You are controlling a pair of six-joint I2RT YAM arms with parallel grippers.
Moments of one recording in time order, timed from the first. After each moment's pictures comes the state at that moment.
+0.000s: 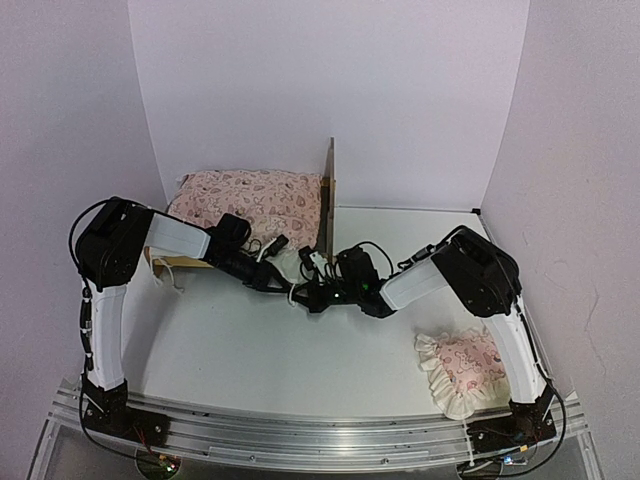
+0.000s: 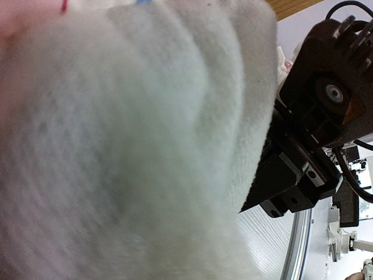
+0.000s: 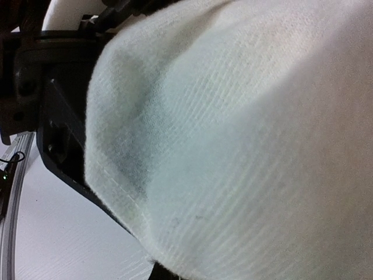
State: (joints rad) left arm -0.47 2.13 1.32 -0.18 0.90 -0.02; right arm 0.78 2.36 1.35 0.58 -0.48 0.30
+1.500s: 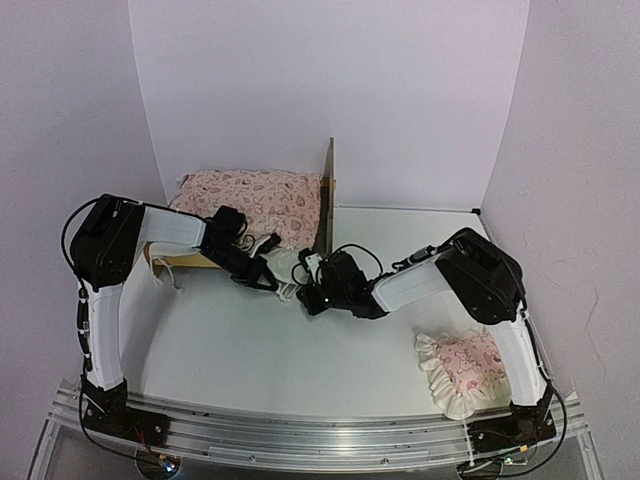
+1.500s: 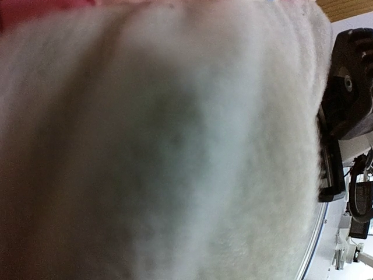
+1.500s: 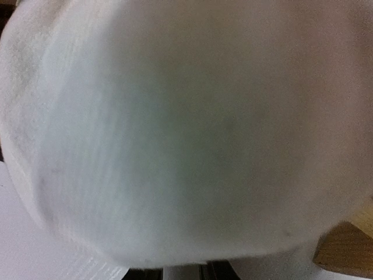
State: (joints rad) left arm -0.44 2.10 1.40 -0.43 0.74 0.03; right arm 0.86 2.31 1.38 0.32 0.03 0.24
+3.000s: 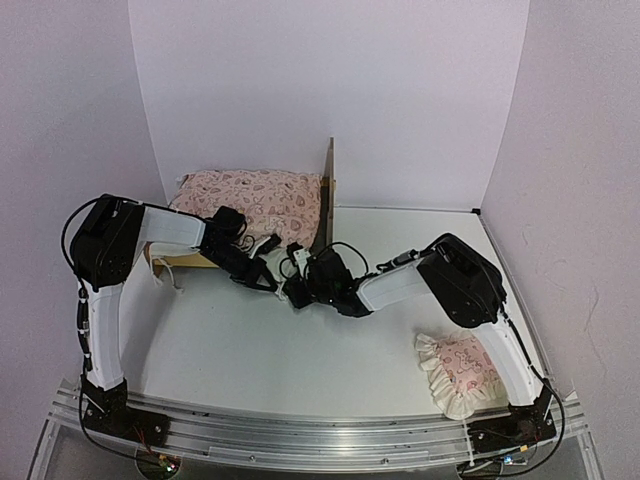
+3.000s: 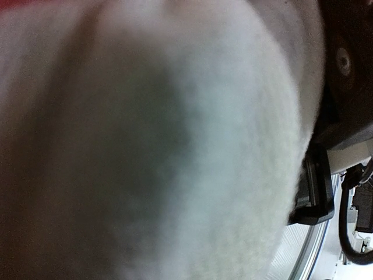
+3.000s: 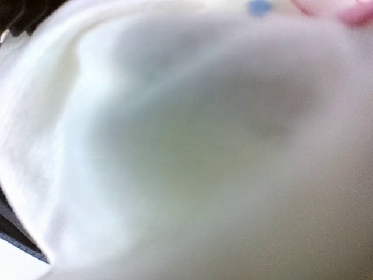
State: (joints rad) left arm -0.44 2.10 1.40 -0.44 0.74 0.07; right arm 0.87 2.44 1.56 0.36 0.03 0.24
